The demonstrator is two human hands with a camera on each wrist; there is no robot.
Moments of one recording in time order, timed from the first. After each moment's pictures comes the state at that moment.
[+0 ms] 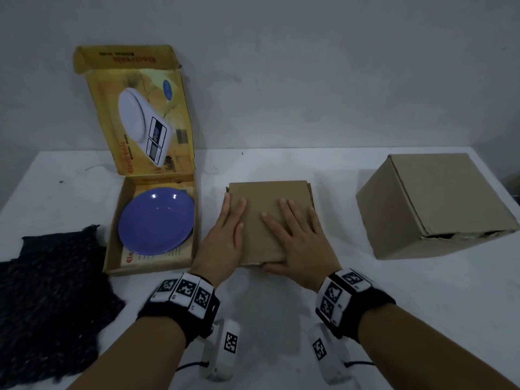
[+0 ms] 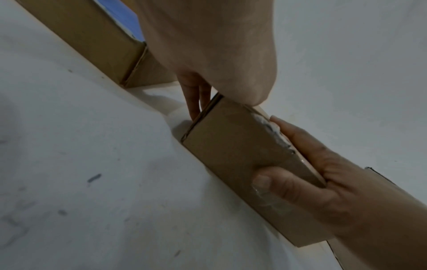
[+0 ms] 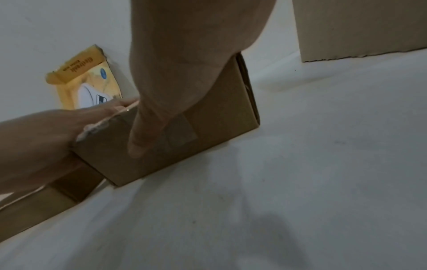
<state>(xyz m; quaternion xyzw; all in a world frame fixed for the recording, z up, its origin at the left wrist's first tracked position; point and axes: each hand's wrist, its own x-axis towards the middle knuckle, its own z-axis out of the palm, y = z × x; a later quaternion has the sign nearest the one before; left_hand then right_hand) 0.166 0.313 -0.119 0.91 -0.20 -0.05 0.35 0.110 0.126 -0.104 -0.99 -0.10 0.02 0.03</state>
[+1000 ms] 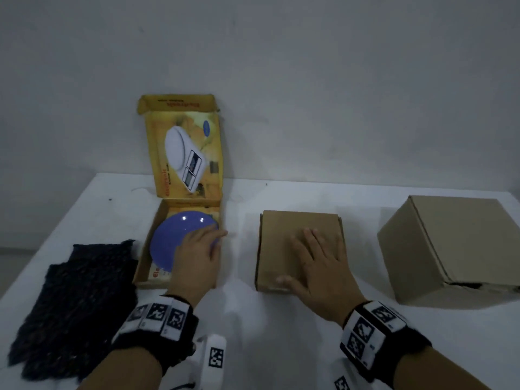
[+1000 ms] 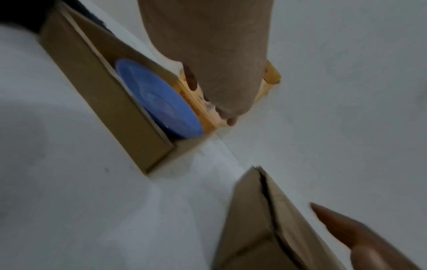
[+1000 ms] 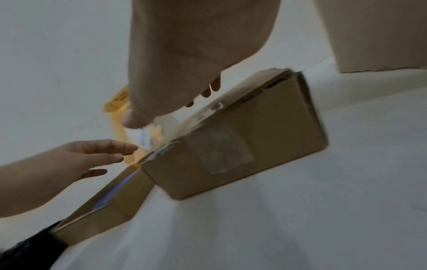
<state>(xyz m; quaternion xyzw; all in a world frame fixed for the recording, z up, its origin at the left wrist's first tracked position) 0.176 0.370 -0.085 0.96 -0.08 0.06 0.27 0.113 0.119 -0.073 -0.99 -0.10 0.01 0.06</state>
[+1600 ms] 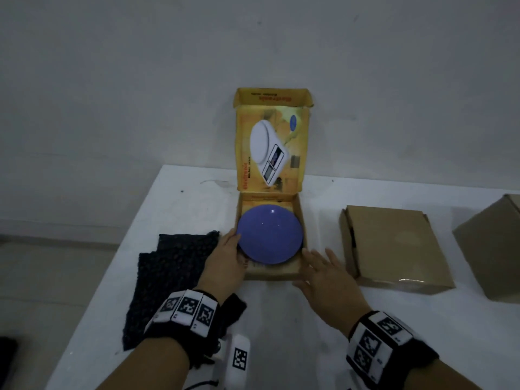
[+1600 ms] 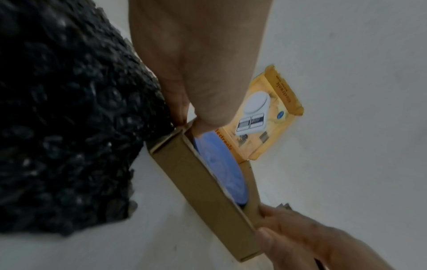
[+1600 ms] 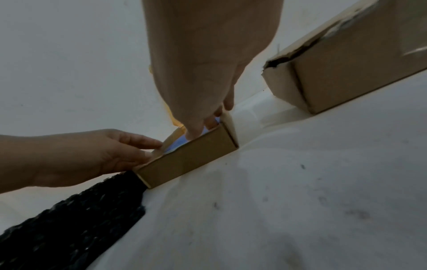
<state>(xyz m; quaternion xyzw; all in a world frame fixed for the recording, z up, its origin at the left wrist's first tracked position) 0.181 0.514 -0.094 0.93 -0.06 -0.08 0.35 0.119 0.300 -0.096 -0.99 -0.13 0.01 -0.03</state>
